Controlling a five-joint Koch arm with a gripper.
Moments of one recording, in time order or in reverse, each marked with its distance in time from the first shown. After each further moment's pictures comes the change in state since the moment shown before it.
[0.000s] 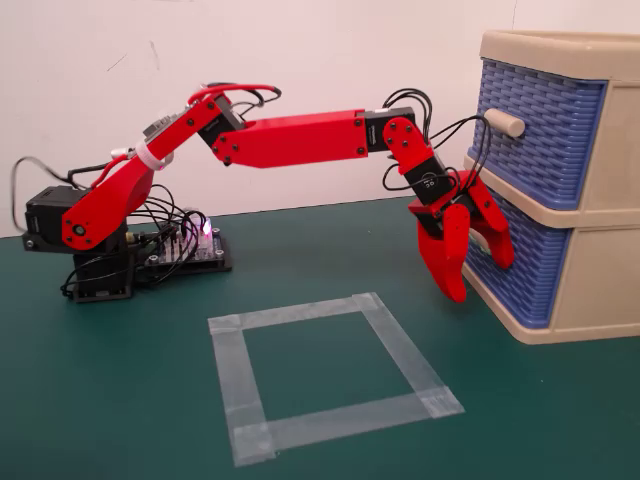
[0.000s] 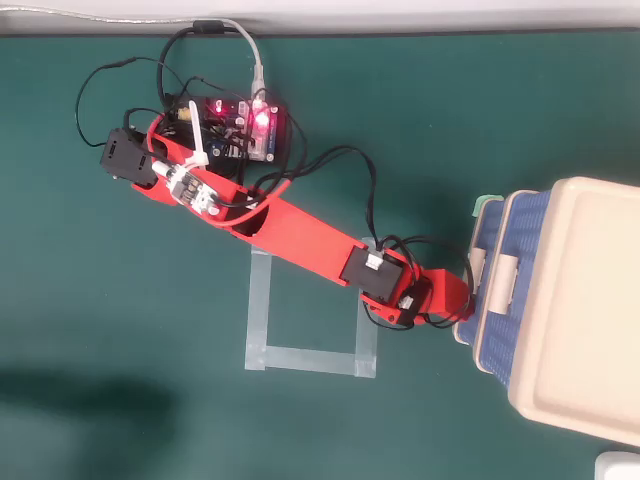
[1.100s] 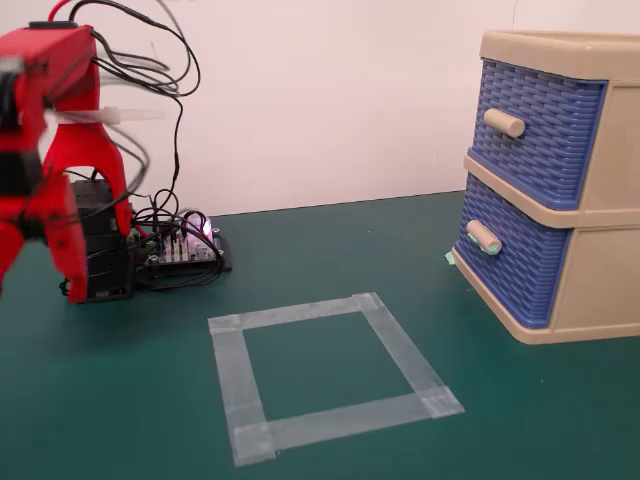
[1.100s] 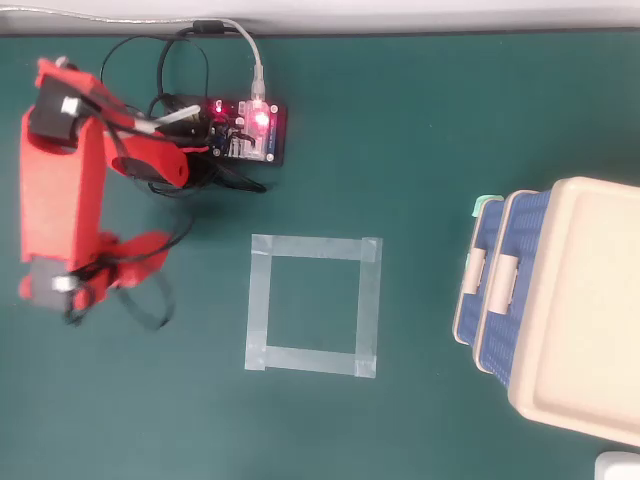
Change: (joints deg) arm 80.4 64.1 88.9 31.0 -74.7
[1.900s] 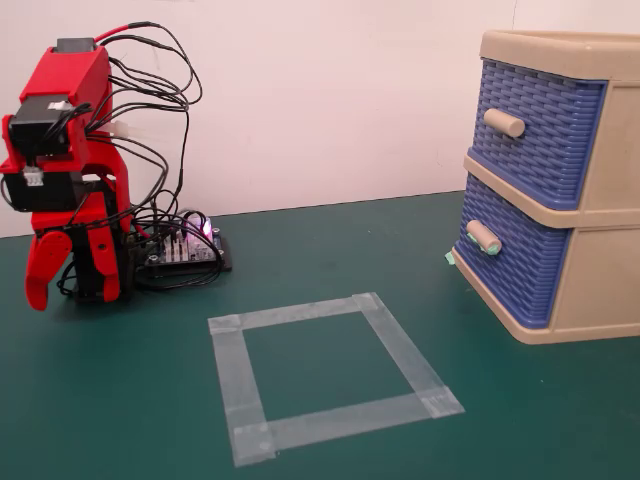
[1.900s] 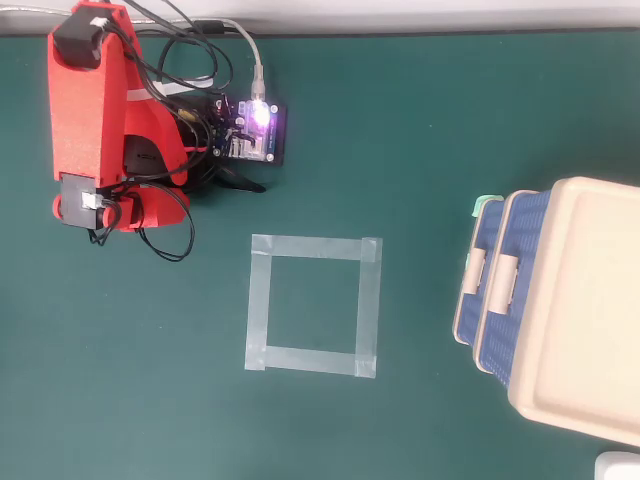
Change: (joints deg) arm 0.1 26.8 29.6 -9.1 -0.1
